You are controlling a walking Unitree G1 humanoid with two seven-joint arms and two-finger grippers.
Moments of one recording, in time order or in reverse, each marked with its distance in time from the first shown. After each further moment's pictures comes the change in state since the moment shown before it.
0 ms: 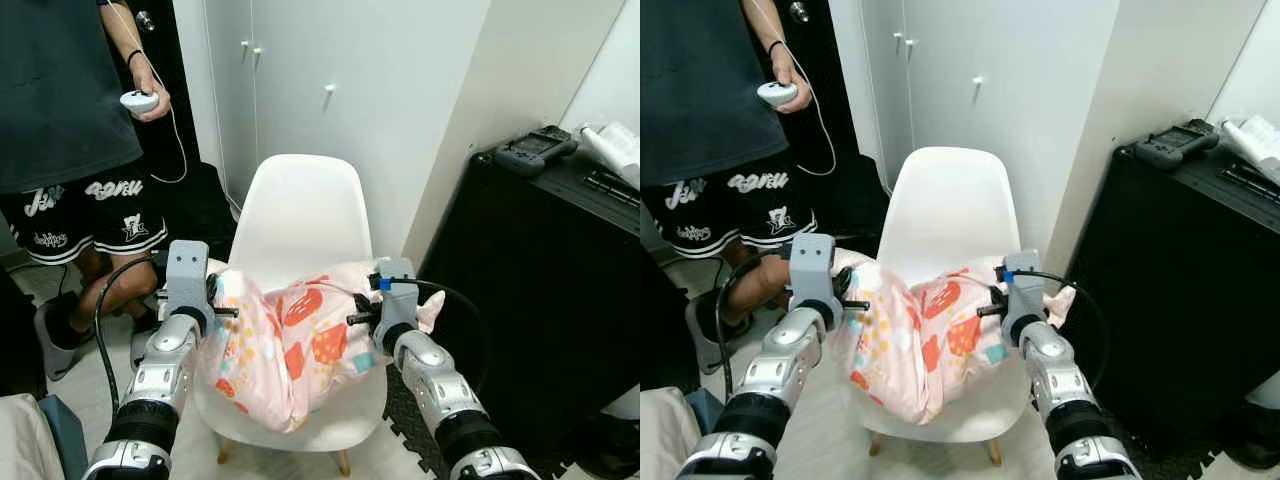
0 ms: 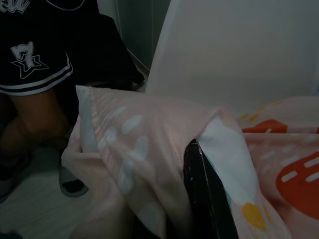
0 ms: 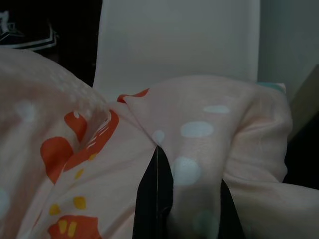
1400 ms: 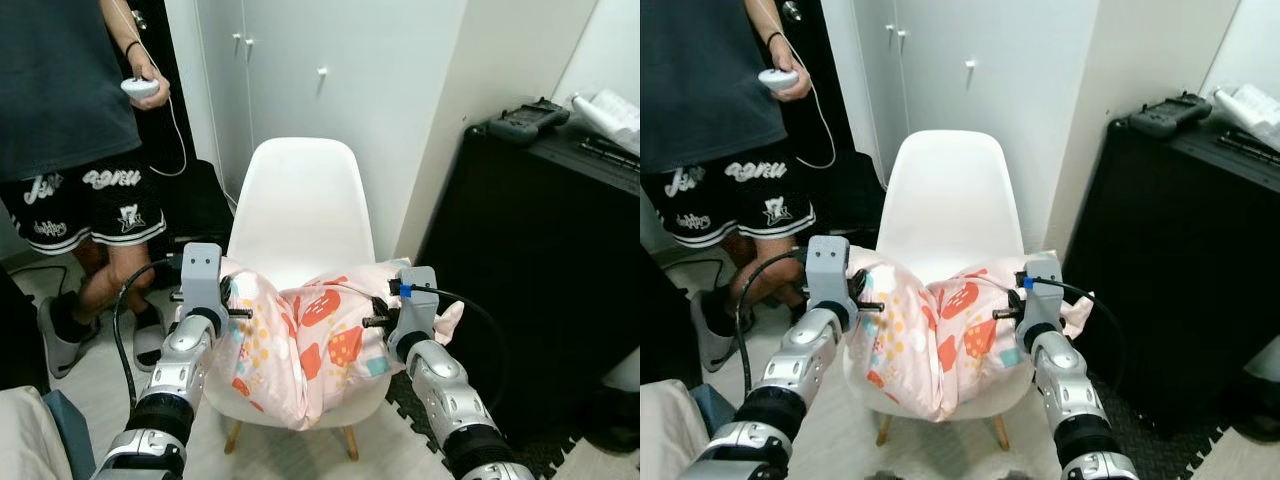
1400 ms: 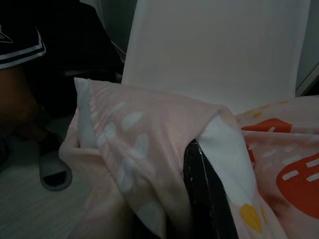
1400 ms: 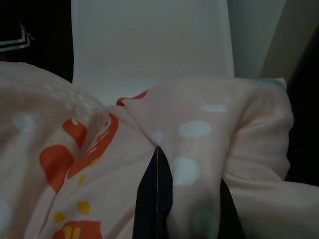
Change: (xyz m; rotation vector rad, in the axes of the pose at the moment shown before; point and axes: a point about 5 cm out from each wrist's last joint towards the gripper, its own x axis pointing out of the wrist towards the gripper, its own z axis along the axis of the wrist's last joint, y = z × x) left arm 0.007 -0.012 -0.006 -0.039 0.009 -0.015; right arm -0.009 -0.009 -0.008 0.064 -0.024 -0.061
